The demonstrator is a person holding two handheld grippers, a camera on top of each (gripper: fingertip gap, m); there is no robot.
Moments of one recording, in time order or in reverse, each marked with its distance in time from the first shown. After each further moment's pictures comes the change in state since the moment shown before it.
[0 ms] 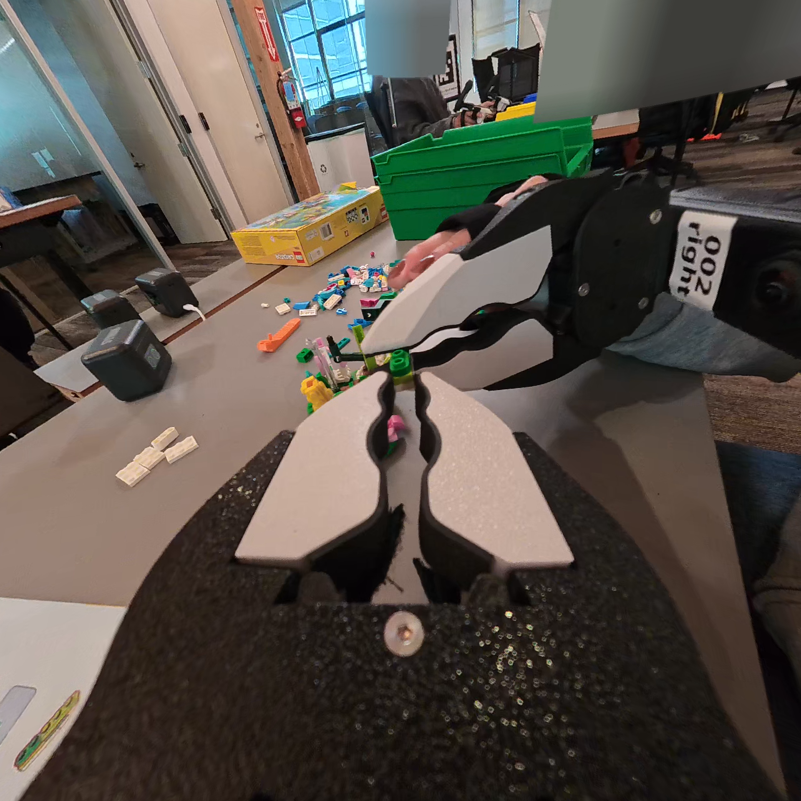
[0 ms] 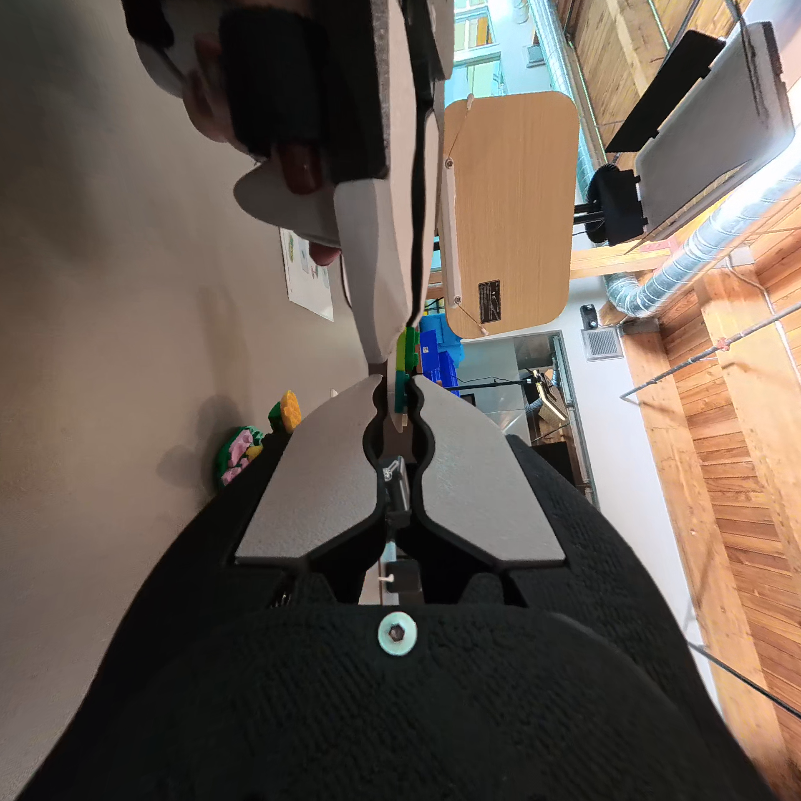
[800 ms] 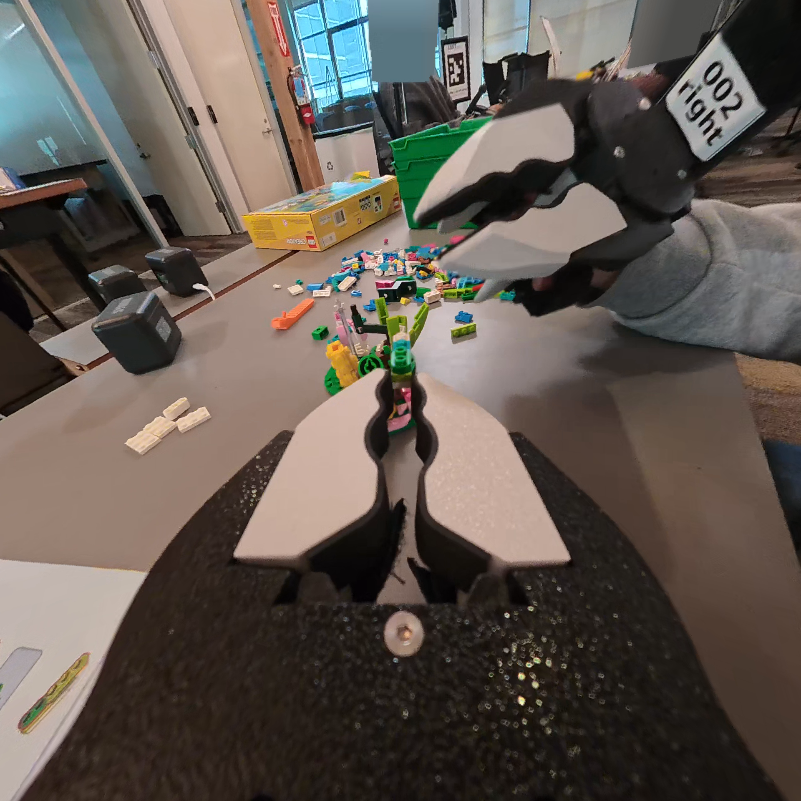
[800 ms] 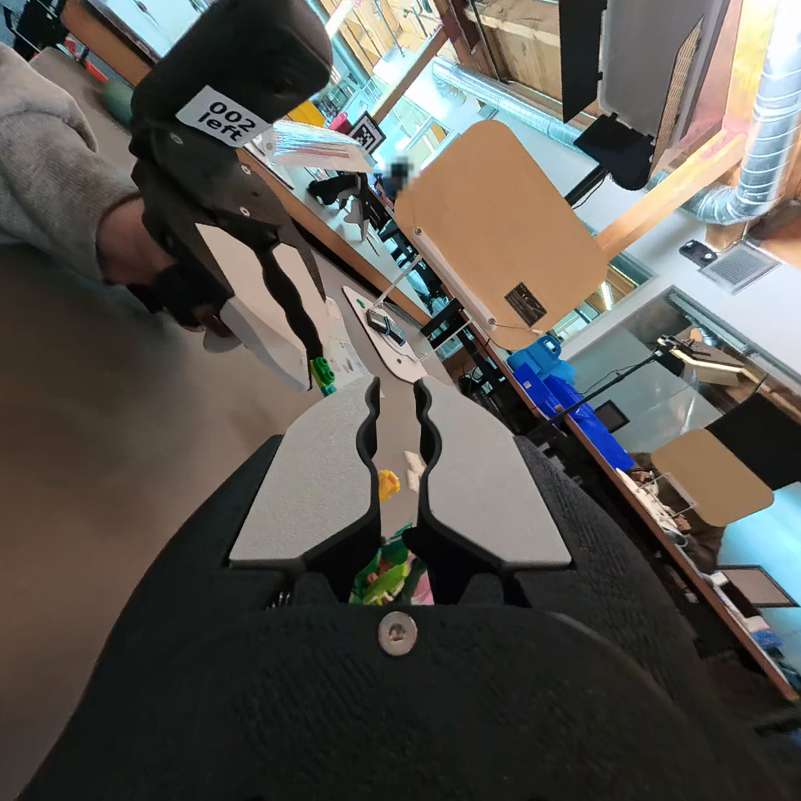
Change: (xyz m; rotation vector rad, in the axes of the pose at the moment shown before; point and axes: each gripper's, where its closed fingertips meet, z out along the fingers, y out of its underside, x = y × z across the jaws) left arm -0.017 0.020 -0.005 0.007 -0.012 -0.032; right arm 0.027 0.002 -0.017 0.232 -0.037 0.609
